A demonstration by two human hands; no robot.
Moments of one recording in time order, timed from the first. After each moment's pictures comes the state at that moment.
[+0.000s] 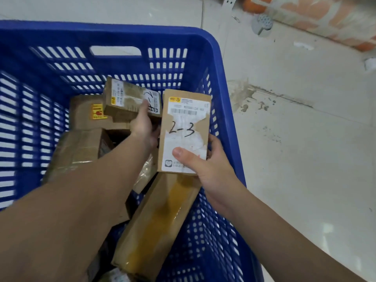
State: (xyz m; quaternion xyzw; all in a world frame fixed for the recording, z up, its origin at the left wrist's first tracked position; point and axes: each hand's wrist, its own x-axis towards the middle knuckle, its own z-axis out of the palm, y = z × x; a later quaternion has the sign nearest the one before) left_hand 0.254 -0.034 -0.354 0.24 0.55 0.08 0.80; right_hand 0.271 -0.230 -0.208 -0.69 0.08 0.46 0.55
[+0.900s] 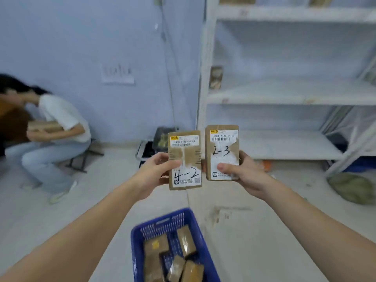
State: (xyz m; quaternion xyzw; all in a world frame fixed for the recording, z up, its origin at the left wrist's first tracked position) left_hand 0.161 -0.044 0.561 0.67 0.21 0.01 0.71; right_hand 0.297 -0.298 0.556 -0.69 -0.10 0.29 0.65
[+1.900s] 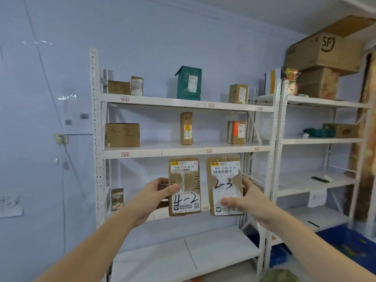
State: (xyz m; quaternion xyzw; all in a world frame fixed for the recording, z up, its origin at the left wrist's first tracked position) left_hand 0.445 -0.391 0.851 0.72 -0.07 0.07 0.69; right_hand 0.474 -0.695 0.852 -0.77 -0.21 -0.02 0.60
